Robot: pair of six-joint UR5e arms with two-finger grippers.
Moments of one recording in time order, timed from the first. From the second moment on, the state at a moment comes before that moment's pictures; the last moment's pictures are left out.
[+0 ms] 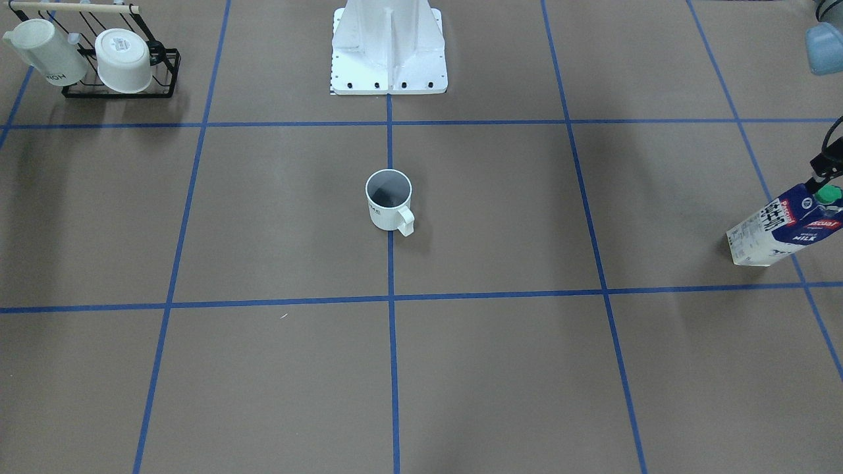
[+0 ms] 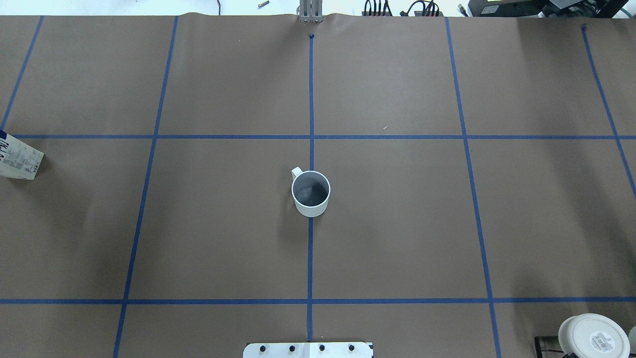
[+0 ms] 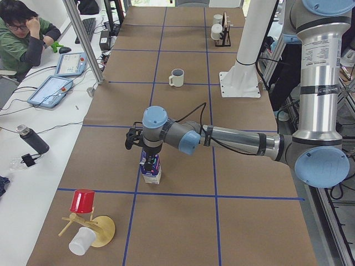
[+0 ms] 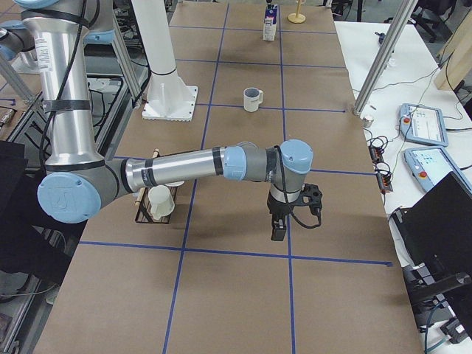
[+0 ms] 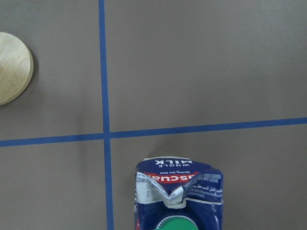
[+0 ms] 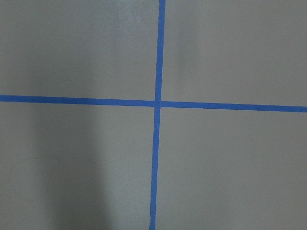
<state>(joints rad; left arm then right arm) -1.37 -1.51 -1.74 -1.88 -2.30 -0.34 1.53 -1.50 1.70 -1.79 2.23 0.00</state>
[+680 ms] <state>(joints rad) -1.34 -1.55 -1.65 -1.94 -2.29 -0.34 1.52 -1.50 1.70 -1.79 2.23 0.00</state>
